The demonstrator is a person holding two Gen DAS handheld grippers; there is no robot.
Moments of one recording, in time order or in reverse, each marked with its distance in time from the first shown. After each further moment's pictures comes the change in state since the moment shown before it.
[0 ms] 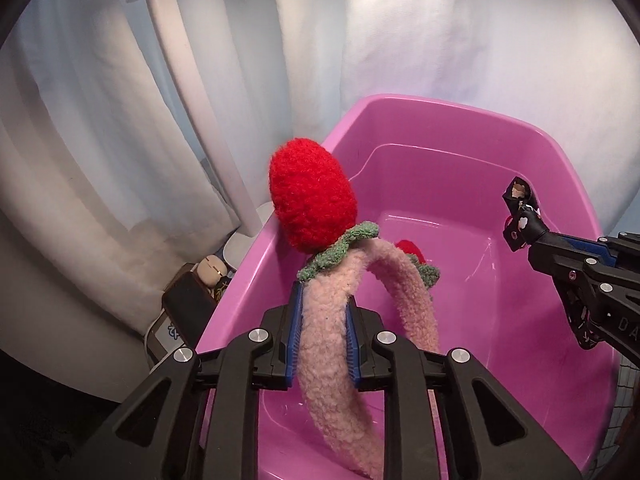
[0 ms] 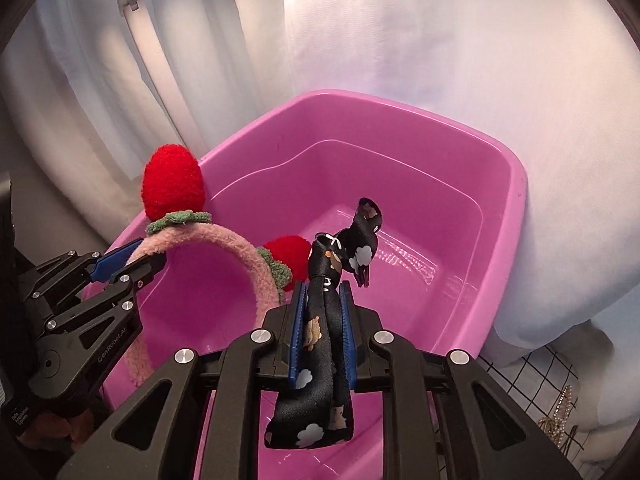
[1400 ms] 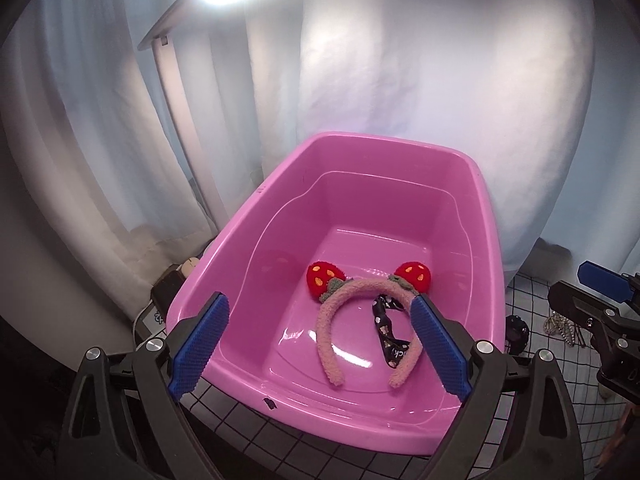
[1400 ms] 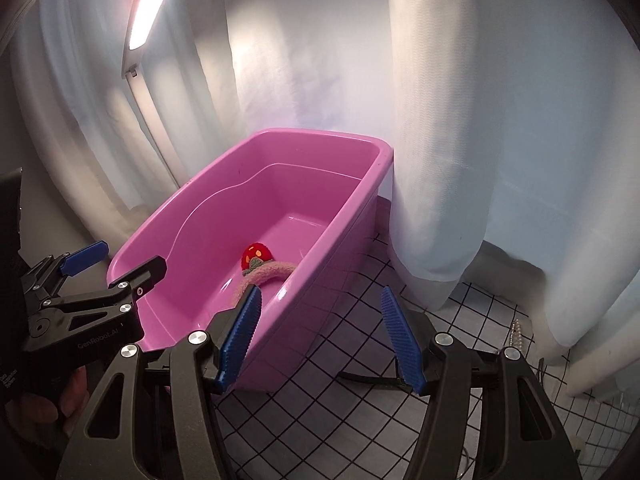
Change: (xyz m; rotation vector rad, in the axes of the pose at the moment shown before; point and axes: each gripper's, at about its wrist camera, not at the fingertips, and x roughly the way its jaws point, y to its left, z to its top) left arm -0.088 -0.046 -0.025 -0.030 -0.105 -0.079; right arm -0.112 -0.042 -0.082 0.125 -0.165 -0.076
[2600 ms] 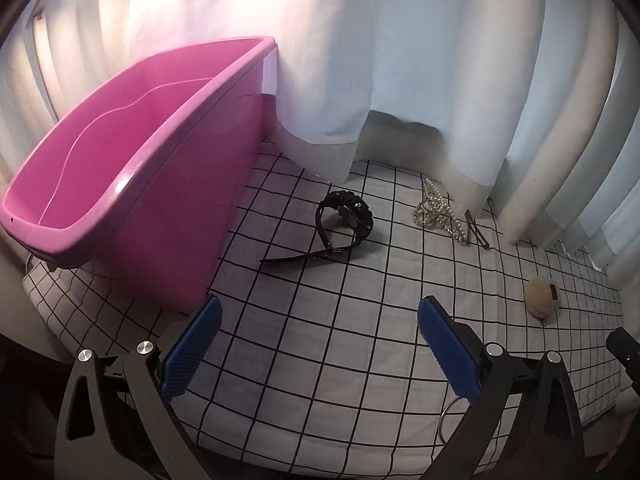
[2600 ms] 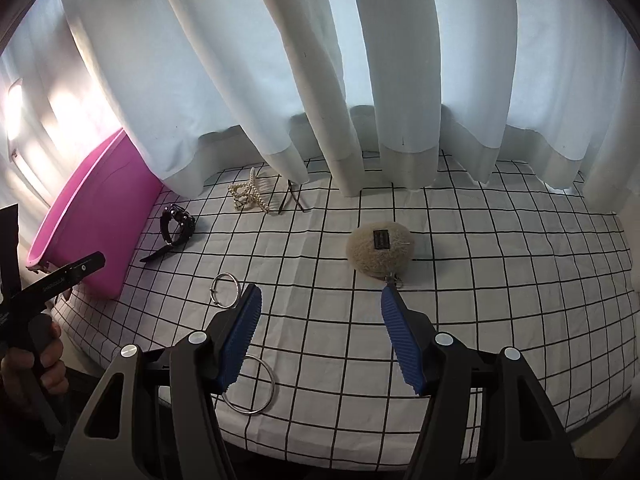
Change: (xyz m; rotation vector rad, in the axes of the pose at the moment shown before) left arm -0.005 -0.173 -0.110 0.107 0.171 -0.277; right arm -0.164 -0.226 -0.241 0.454 0.013 -0.315
